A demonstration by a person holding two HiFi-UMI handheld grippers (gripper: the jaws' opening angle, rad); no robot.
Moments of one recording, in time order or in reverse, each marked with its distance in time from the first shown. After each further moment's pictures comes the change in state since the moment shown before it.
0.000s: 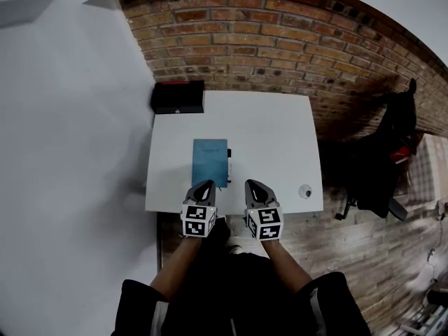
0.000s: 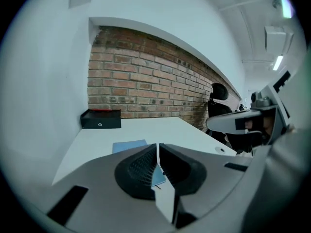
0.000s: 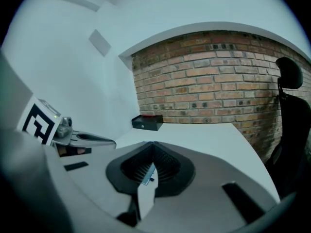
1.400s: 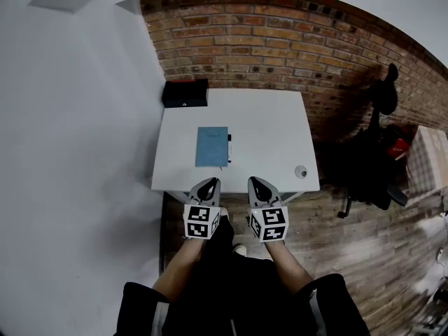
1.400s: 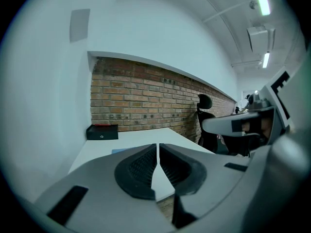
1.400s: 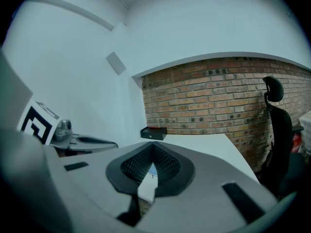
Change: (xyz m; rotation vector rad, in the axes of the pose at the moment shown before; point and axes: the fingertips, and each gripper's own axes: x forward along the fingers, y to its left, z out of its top) left arm -0.129 -0.084 -0.001 0.069 -0.148 0.008; right arm -0.143 0.053 0.002 -0.025 -0.156 0.008
